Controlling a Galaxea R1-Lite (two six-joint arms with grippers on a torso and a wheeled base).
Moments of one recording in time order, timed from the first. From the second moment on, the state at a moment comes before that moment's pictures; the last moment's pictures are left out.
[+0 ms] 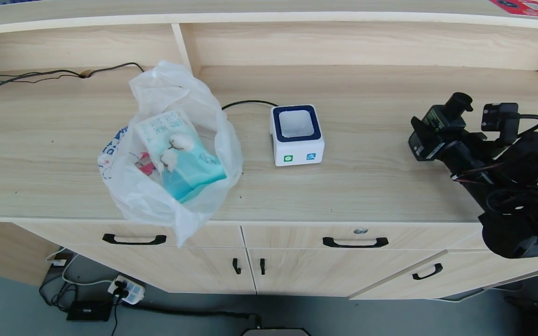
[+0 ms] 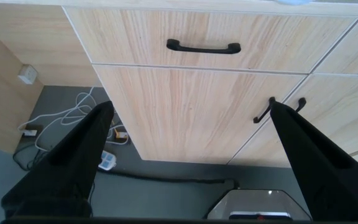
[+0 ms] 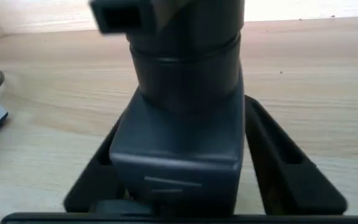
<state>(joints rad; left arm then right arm) 0.00 0.00 0.00 -0.02 0.00 0.05 0.04 2.02 -0.87 -1.57 0.16 0.08</state>
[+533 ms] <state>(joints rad) 0.00 0.00 0.00 -0.03 0.00 0.04 0.05 2.00 -0.87 -1.57 0.16 0.08</state>
